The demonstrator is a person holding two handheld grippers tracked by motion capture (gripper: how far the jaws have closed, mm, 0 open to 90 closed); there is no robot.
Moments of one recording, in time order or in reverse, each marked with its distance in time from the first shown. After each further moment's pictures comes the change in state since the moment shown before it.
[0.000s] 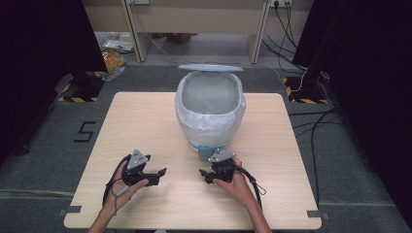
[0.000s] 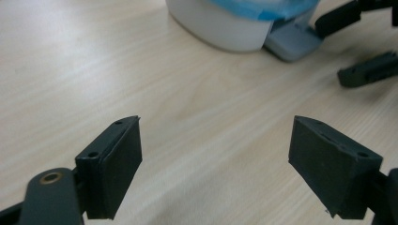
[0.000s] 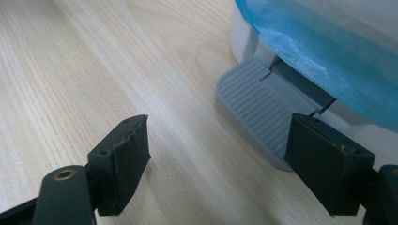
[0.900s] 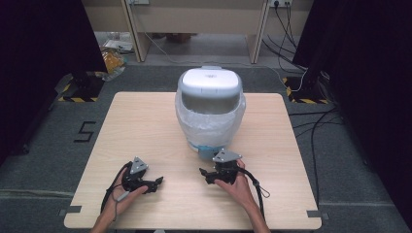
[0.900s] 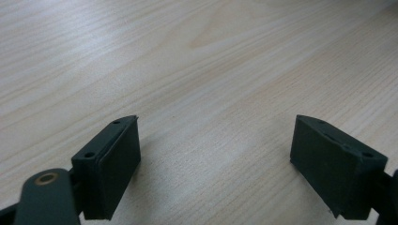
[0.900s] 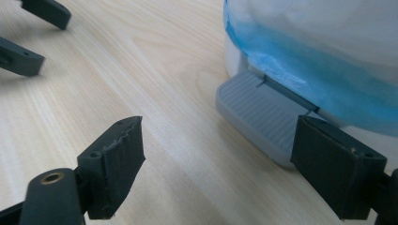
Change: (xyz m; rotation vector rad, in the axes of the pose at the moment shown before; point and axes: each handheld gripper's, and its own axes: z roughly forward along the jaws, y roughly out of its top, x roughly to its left) left arm 0.005 -0.028 0.011 0.133 0.032 -0.015; right arm 0.001 -0.003 -0.014 -0.097 0.004 0.080
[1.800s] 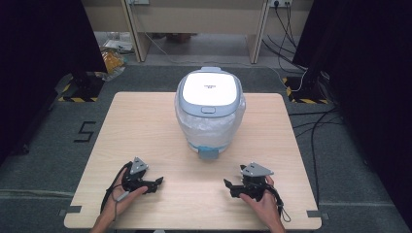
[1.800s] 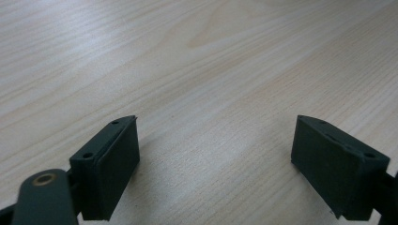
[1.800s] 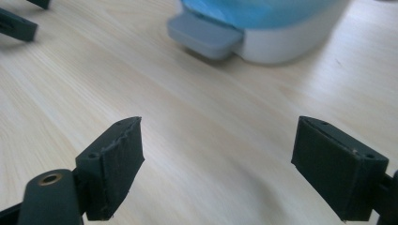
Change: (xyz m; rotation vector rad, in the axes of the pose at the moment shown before) left arm 0.000 0.000 0.000 -0.002 -0.006 0.003; right arm -0.009 -0.044 -0.080 0.021 -0.099 0.102
